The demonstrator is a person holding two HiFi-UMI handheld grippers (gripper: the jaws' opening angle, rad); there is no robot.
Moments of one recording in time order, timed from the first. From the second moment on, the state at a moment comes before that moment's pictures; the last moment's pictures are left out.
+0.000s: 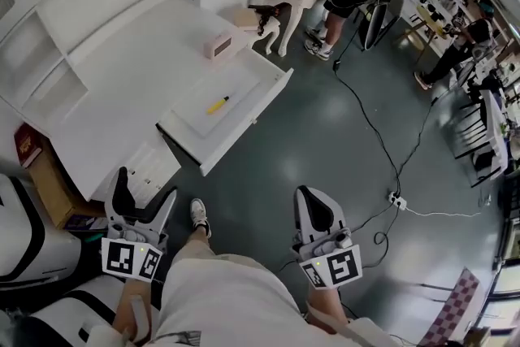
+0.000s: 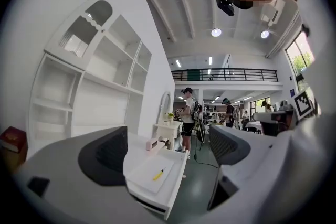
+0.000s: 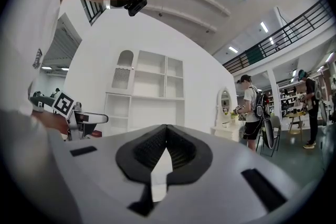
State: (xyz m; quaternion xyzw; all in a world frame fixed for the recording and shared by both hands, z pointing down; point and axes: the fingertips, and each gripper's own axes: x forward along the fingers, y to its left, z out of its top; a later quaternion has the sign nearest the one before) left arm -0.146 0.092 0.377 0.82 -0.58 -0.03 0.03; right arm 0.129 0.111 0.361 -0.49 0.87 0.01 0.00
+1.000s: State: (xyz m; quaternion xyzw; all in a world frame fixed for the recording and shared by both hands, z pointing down) left arm -0.133 -0.169 0.434 0.88 -0.46 0.00 0.11; right arm 0.092 -0.081 0.363 -0.58 0.81 -0.01 -0.05
